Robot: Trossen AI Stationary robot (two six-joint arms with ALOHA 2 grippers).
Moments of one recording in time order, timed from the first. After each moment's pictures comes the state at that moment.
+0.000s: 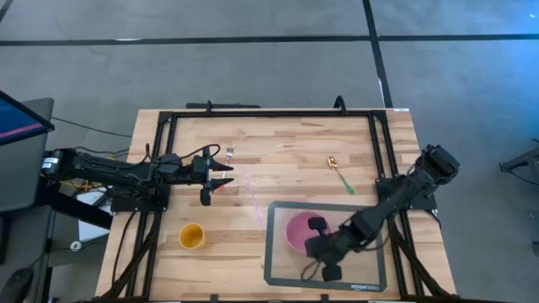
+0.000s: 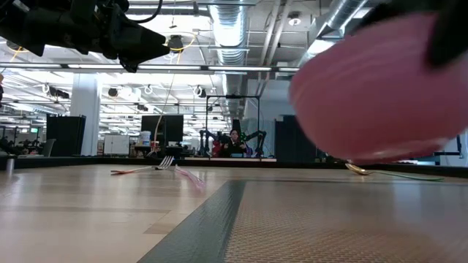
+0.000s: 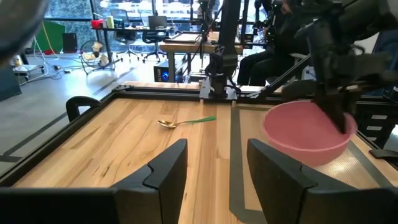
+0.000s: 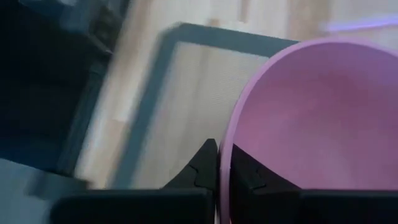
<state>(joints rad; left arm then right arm) -0.04 0.66 0.26 0.49 -0.09 0.02 0.67 1.64 1.04 -0.35 0.18 0.44</state>
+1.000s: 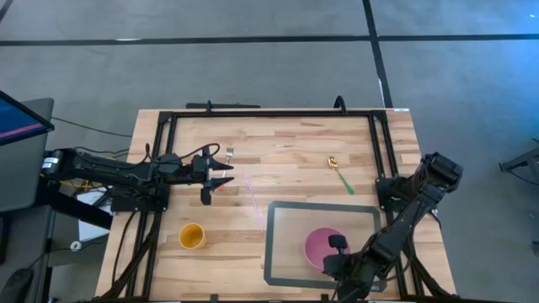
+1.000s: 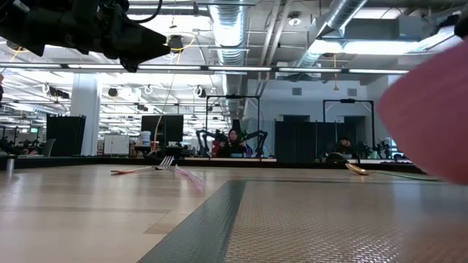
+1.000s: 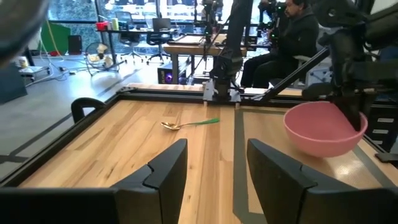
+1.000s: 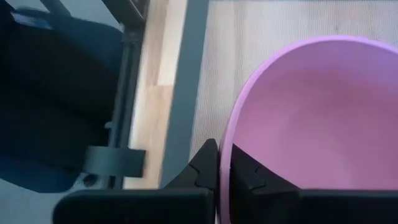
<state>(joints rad) -0.04 0.67 0.26 0.50 -0.11 0.02 0.93 1.69 1.04 -0.39 0.38 0.79</state>
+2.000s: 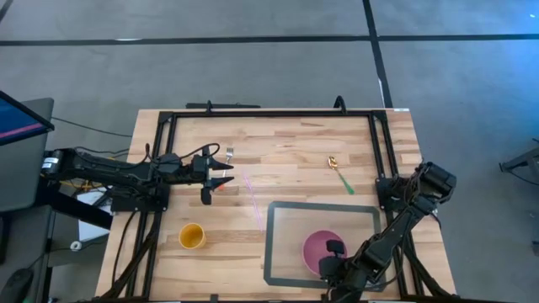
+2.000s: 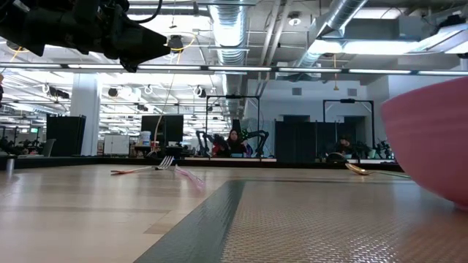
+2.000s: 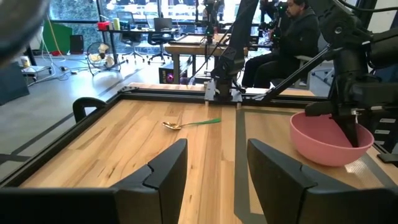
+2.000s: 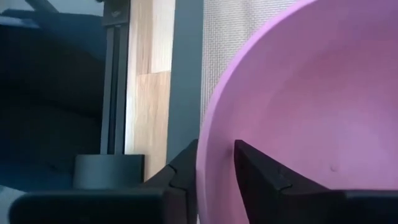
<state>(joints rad) -0.04 0.67 0.26 0.50 -0.11 0.02 0.91 1.80 1.04 -0.31 0.33 0.91</state>
